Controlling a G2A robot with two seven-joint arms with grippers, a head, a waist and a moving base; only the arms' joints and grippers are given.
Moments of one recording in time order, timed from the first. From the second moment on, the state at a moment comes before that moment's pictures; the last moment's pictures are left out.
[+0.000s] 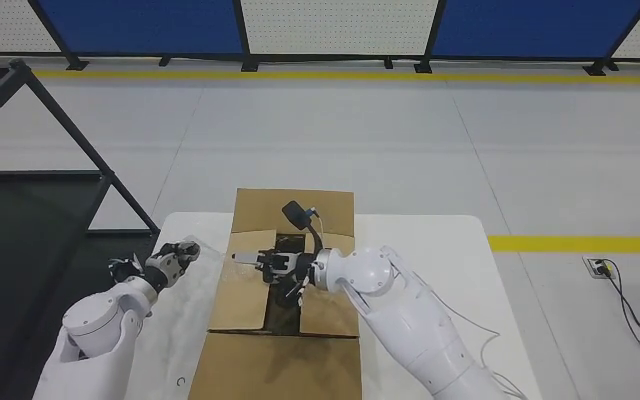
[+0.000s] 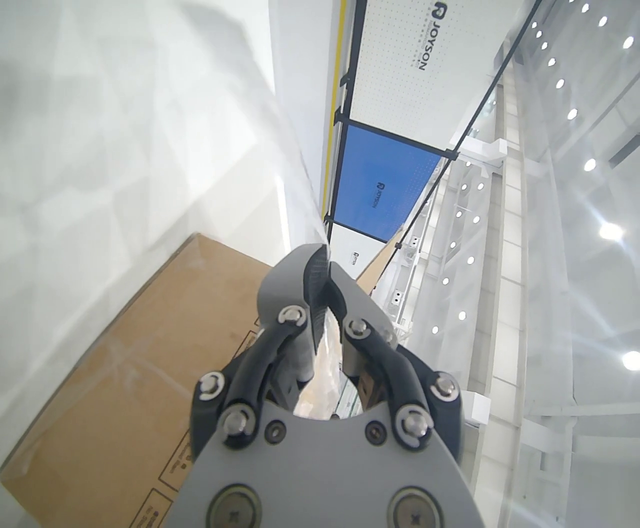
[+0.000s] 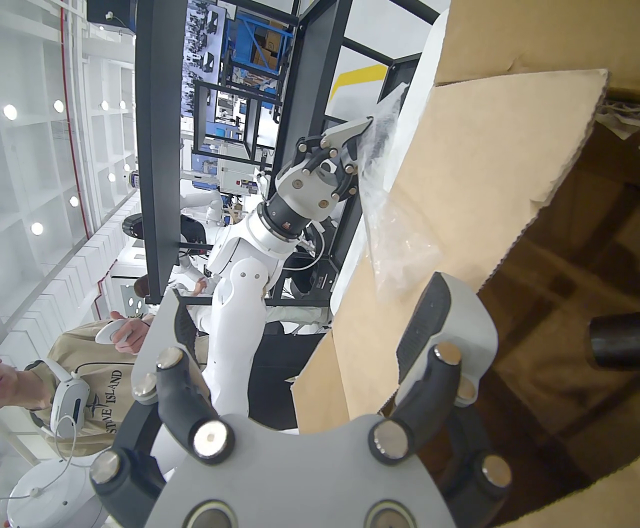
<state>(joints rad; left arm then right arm) 0.92 -1.14 -1.63 -1.28 -0.41 0.34 -0.45 -0.44 -1.61 0.90 -0.99 0.01 -0.05 0.81</state>
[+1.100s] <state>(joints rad) 1.22 -1.16 -1.70 -1.64 -0.31 0.06 -0.05 -0.38 -1.64 0.87 -0.89 0.02 0.00 0.81</state>
